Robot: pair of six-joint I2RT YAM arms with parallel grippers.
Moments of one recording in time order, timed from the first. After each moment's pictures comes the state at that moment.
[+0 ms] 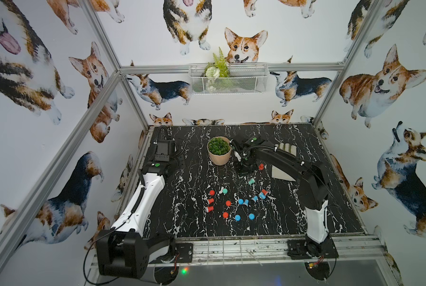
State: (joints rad) left arm -0.13 1.23 1.03 -0.59 -0.05 -0.27; right arm 0.73 2.01 1.81 -1.24 -0.05 0.45
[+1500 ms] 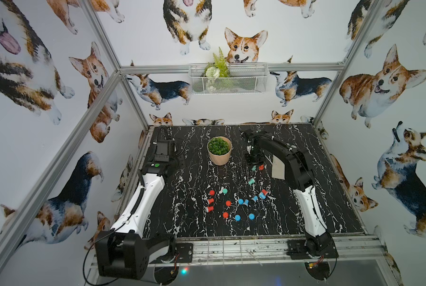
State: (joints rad) left arm -0.13 1.22 1.03 -0.59 -0.05 -0.27; right arm 0.53 2.34 2.02 -1.26 0.03 0.31
